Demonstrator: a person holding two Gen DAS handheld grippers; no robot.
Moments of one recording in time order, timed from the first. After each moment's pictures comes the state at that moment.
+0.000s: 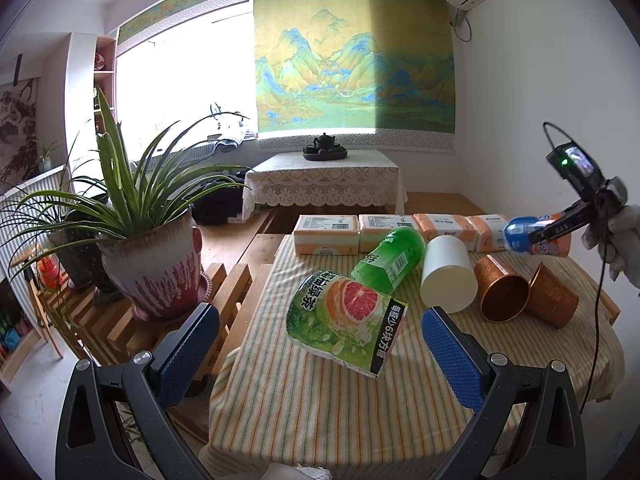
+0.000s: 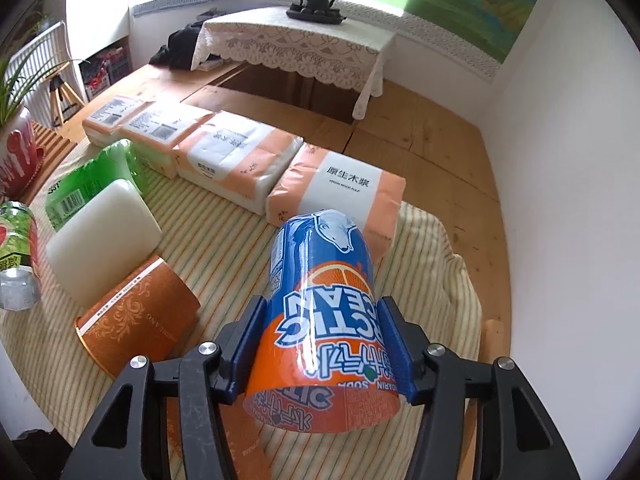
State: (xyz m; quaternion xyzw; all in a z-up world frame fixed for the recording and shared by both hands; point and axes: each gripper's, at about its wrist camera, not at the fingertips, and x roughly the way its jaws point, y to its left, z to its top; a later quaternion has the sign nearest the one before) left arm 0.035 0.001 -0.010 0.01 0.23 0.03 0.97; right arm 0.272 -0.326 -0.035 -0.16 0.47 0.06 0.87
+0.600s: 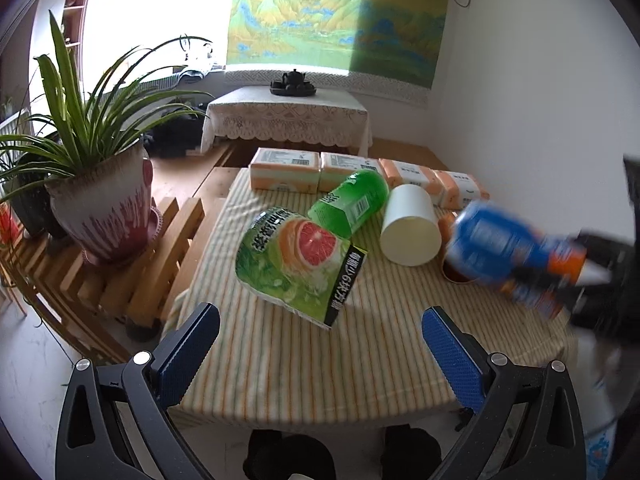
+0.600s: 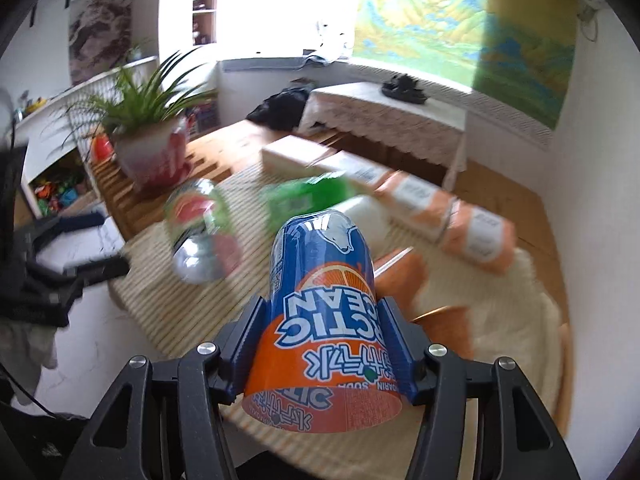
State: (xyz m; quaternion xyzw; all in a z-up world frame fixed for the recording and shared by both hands) left arm 0.053 -0.002 -0.022 -0.05 0.35 -0.04 0.94; right arm 0.101 -0.219 -0.022 -0.12 0.36 0.22 0.90
